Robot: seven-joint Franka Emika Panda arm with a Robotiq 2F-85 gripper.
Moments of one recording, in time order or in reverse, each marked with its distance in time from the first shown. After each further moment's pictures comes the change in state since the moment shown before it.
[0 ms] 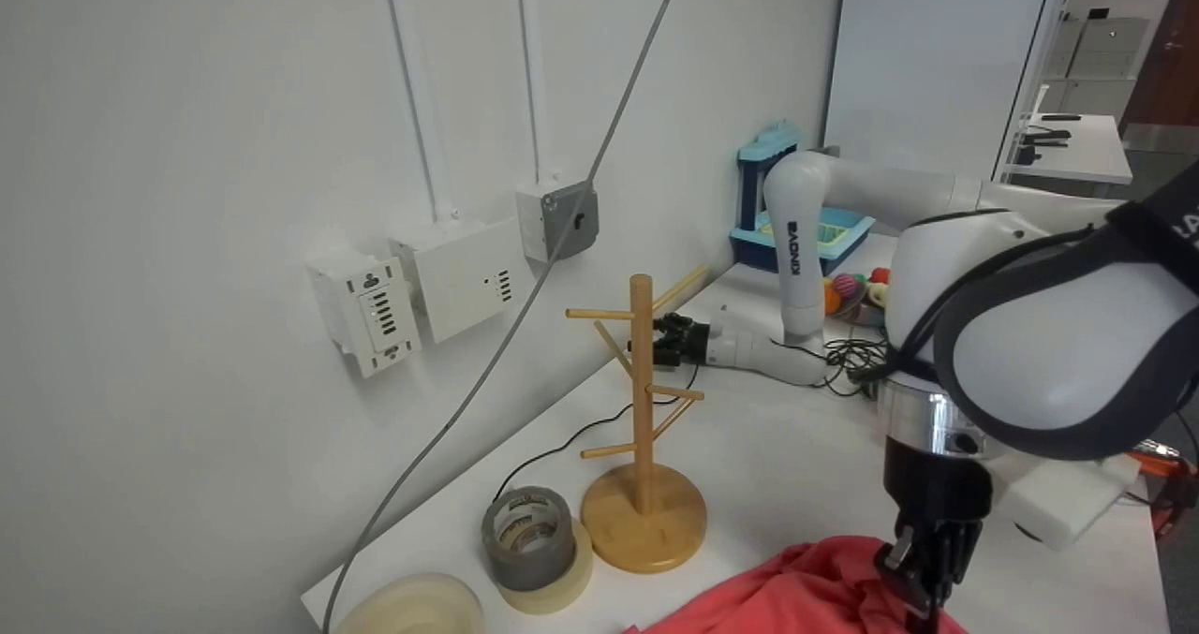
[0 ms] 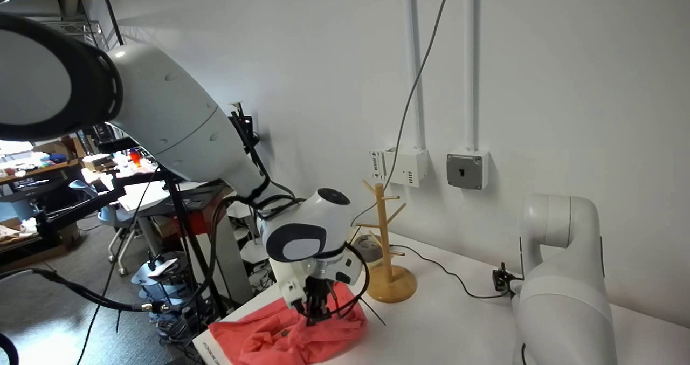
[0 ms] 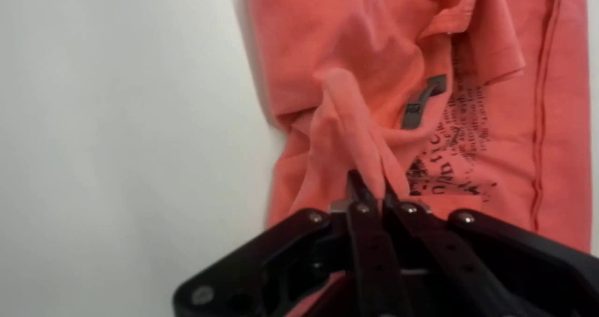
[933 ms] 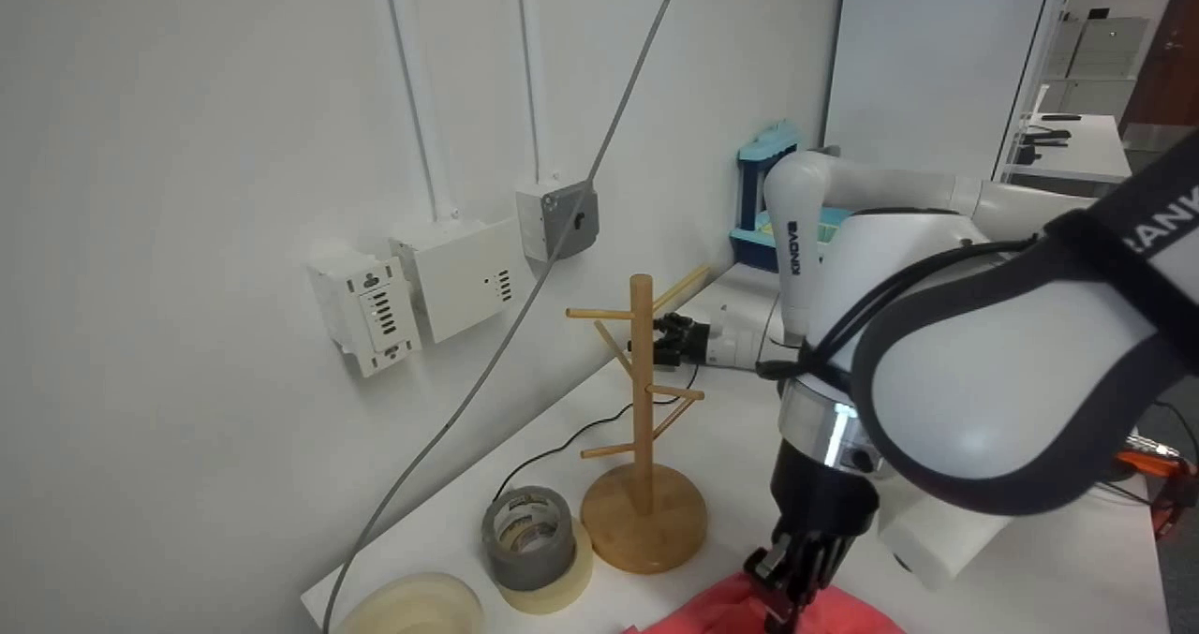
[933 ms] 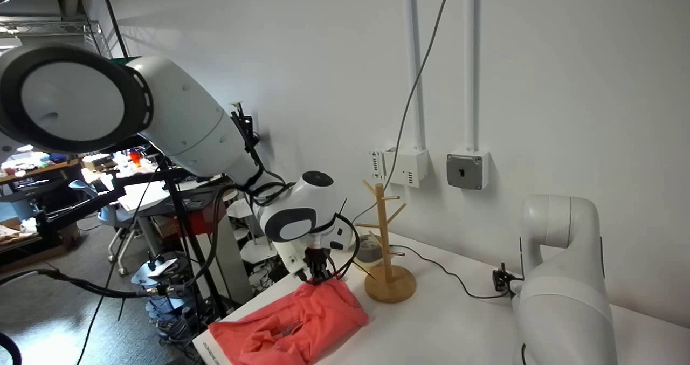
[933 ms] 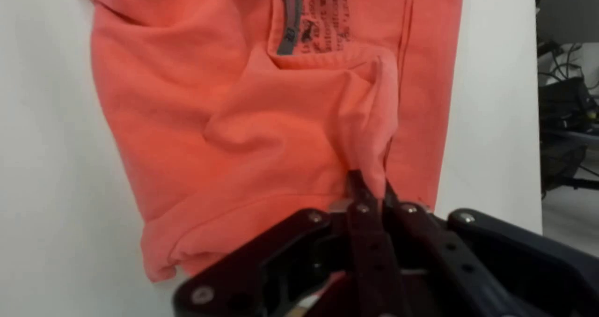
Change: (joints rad) arm 0.062 0.080 0.096 0.140 0.069 0.172 0.001
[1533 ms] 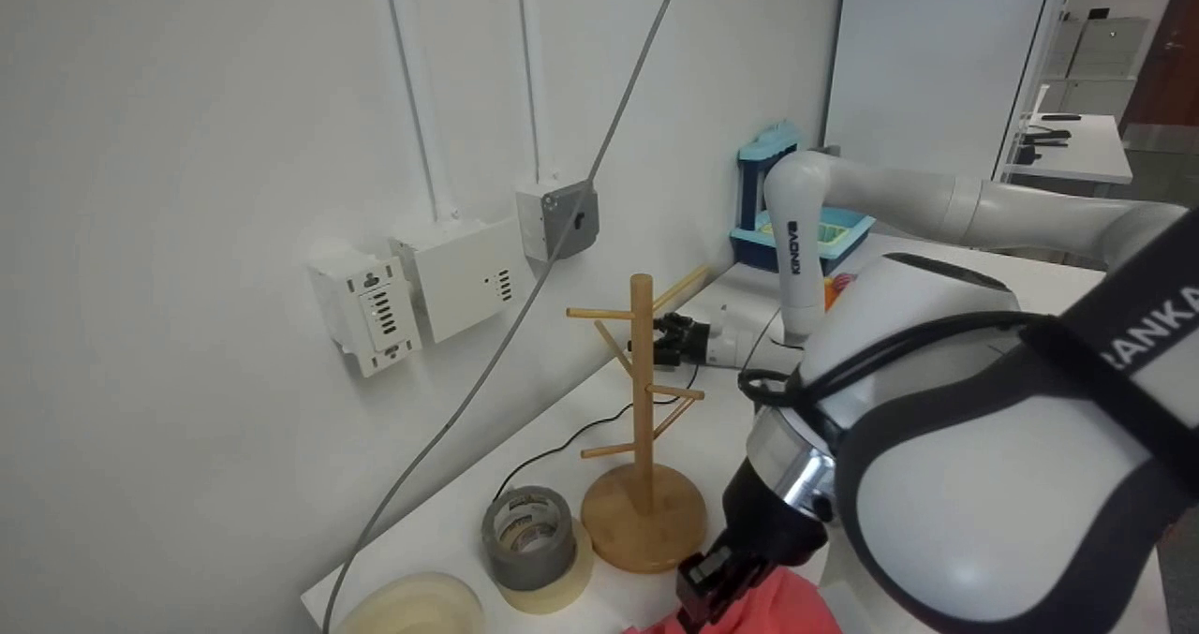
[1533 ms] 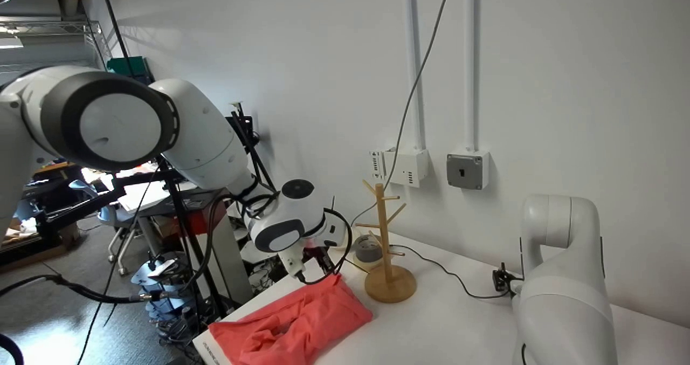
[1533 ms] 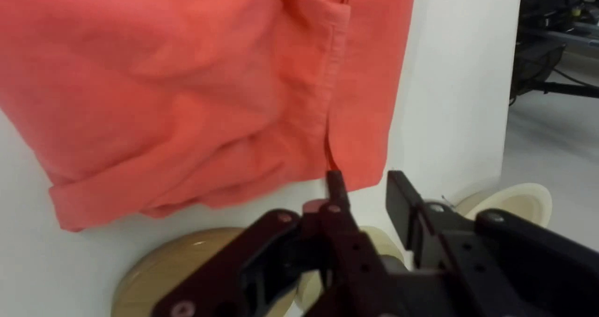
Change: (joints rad) arm -0.013 0.096 0.109 0.010 0.043 0.379 -0.006
